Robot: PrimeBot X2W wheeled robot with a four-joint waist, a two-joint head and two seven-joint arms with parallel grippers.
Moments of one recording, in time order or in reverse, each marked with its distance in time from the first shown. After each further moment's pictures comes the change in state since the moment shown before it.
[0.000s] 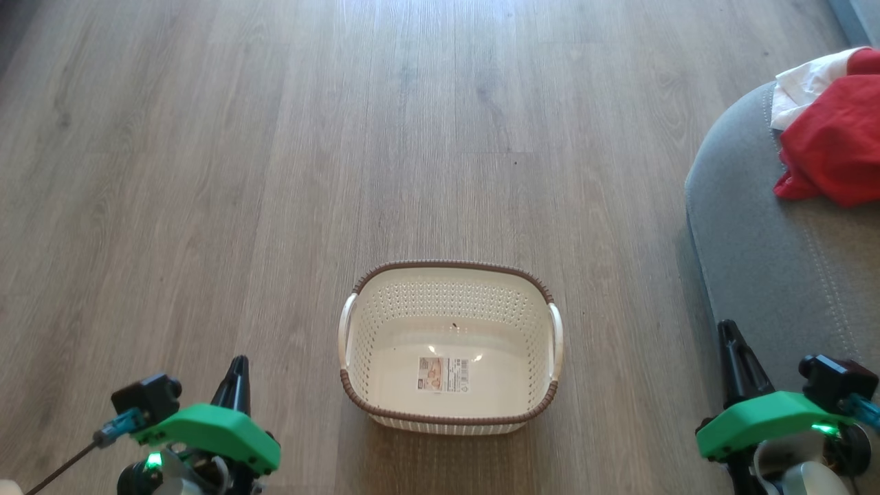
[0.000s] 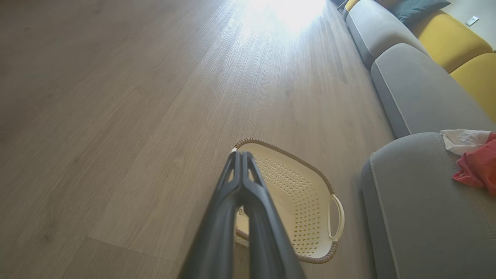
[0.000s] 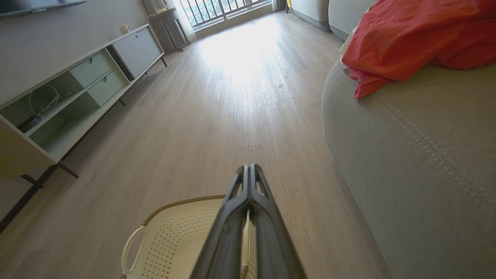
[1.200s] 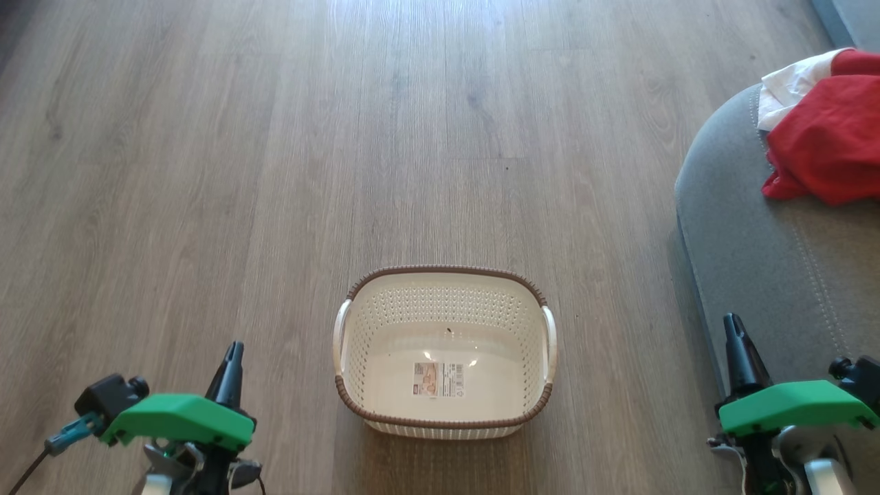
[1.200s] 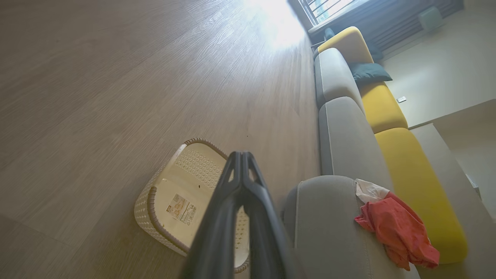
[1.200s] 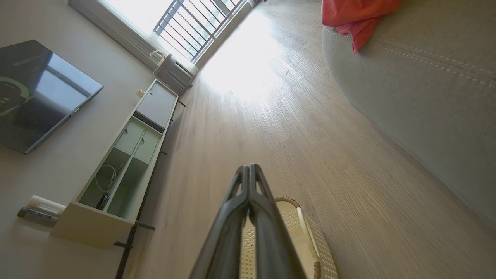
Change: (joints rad) left arm 0.000 -0.043 0.112 -0.044 -0.332 -0.081 0.104; right arm -0.018 0.000 -0.003 -0.011 0.474 0.000 0.100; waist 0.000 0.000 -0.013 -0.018
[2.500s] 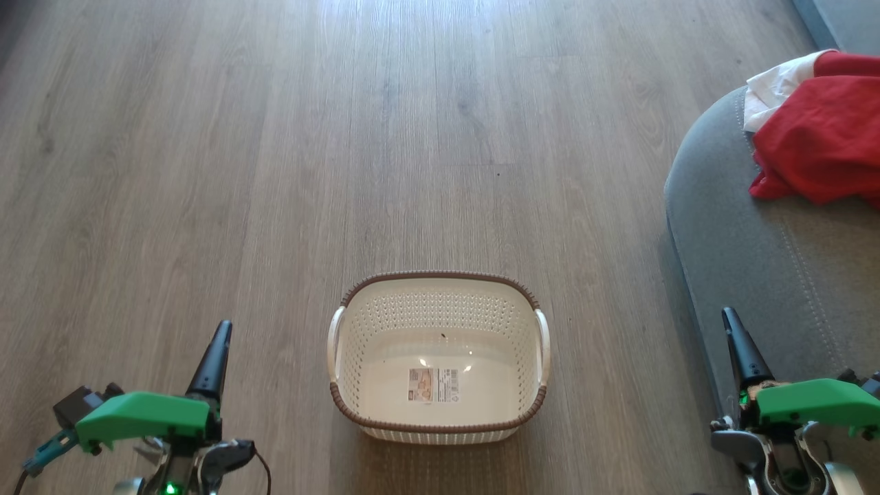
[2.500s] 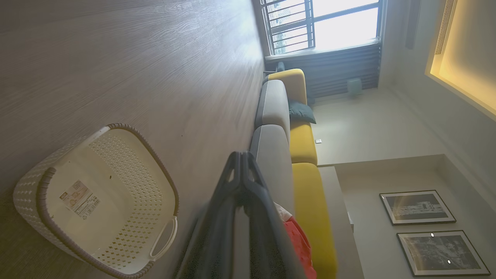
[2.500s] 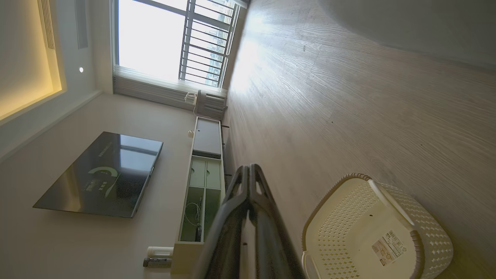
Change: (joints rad) left arm 0.000 -0.050 0.120 -0.040 -0.361 -0.094 0.107; right arm -0.010 0.000 -0.005 -0.016 0.513 0.000 0.109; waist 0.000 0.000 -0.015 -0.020
